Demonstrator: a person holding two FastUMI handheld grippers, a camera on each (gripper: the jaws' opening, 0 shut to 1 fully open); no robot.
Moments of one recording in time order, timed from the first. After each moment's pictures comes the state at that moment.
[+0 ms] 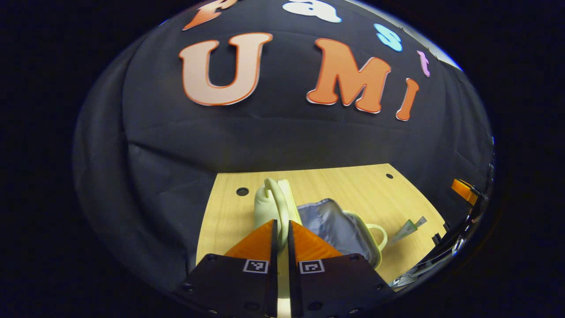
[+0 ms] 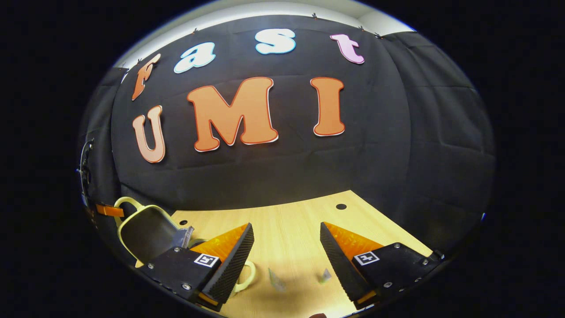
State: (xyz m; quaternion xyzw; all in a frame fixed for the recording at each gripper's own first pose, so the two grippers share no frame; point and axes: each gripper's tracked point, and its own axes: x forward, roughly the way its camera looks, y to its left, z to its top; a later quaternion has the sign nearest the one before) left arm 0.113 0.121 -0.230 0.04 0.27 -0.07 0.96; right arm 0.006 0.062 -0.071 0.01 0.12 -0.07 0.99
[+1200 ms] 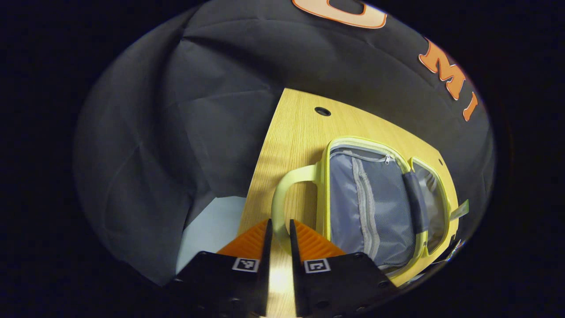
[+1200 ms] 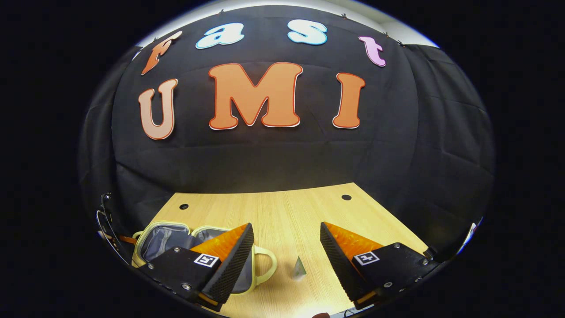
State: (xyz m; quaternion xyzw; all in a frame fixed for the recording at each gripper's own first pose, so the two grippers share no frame) left arm 0.115 0.346 -0.461 -0.04 0.44 0.03 0.90; right arm 0.003 0.132 -0.098 -0.04 0.17 -0.08 0.98
